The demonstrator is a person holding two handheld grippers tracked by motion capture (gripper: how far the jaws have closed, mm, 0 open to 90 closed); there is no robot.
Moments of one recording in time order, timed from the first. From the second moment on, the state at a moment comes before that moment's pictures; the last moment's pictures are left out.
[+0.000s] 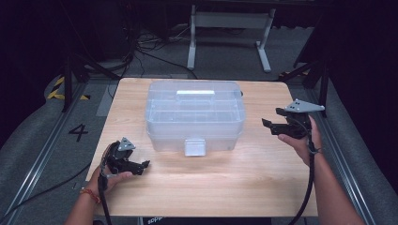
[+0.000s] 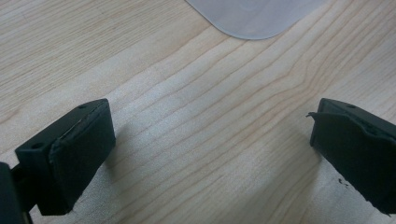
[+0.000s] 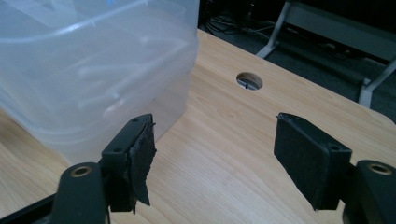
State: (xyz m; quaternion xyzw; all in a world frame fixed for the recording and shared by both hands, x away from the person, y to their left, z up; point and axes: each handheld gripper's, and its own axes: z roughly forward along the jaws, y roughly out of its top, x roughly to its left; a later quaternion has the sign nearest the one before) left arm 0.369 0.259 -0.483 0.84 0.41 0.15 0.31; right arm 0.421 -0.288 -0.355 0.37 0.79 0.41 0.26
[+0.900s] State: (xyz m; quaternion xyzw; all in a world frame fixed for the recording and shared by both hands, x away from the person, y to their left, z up) left arm 0.369 0.259 -0.483 0.84 0.41 0.15 0.31; right arm 0.438 -0.243 -0.322 0.33 0.79 0.45 0.27
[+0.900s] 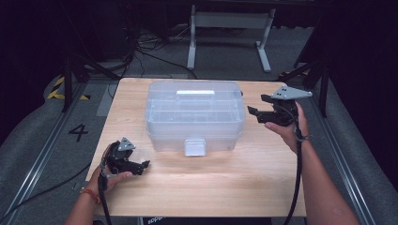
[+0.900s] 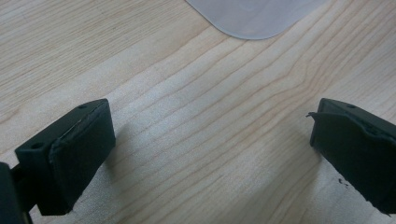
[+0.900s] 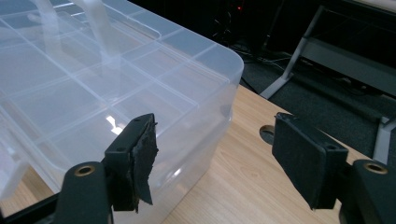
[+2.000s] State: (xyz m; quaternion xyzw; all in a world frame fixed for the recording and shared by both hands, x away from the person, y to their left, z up) left arm 0.369 0.259 -0.483 0.84 0.41 0.15 0.31; right arm 0.456 -0.176 -0.310 0.28 0.81 0.44 0.25
